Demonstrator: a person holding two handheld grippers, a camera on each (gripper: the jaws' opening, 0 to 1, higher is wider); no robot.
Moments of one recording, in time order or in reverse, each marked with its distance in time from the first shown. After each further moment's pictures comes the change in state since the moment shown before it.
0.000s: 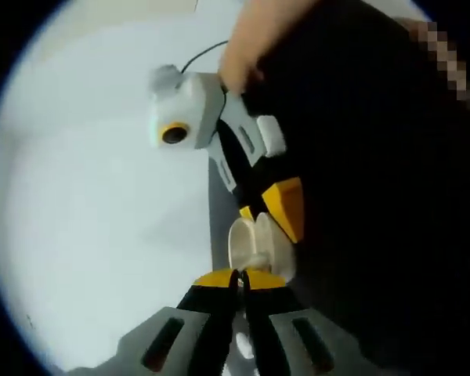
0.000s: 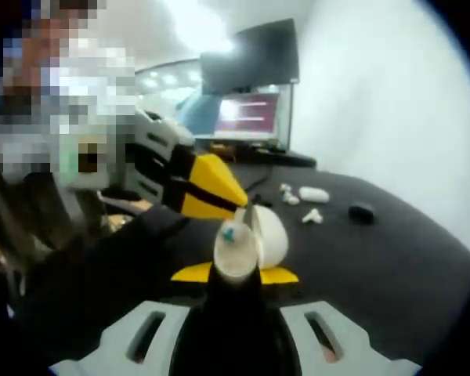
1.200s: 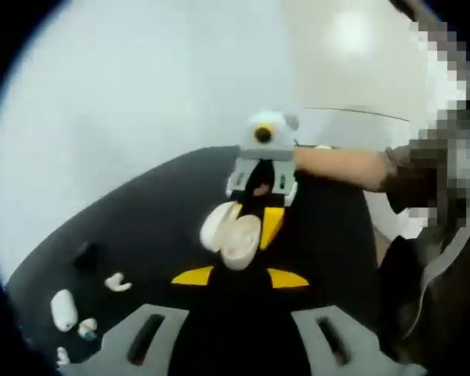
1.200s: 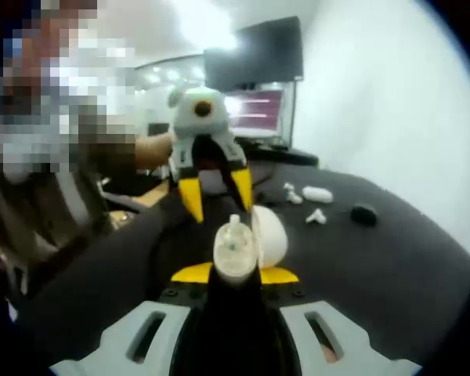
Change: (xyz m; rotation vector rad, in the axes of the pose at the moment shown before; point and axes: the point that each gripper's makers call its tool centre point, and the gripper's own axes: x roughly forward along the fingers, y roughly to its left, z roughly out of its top) left arm -0.011 -0.031 -0.012 -1.046 -0.512 -0.703; right arm 0.005 0.008 0.003 -0.011 0.034 0.023
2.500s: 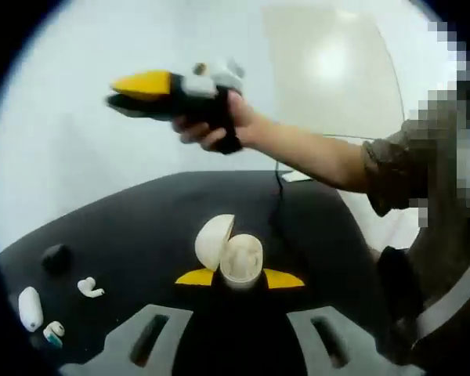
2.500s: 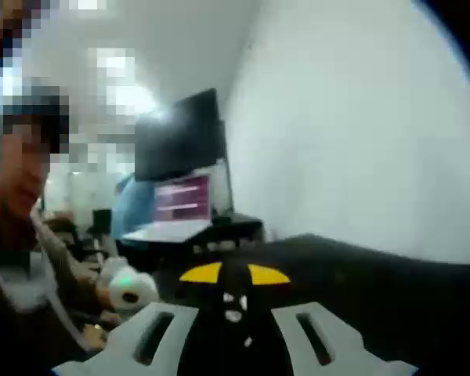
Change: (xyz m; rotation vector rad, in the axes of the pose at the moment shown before) left arm 0.012 -0.006 0.005 0.018 -0.181 -0.070; right arm 0.005 -0.115 0.164 0.265 -0.286 -0.258
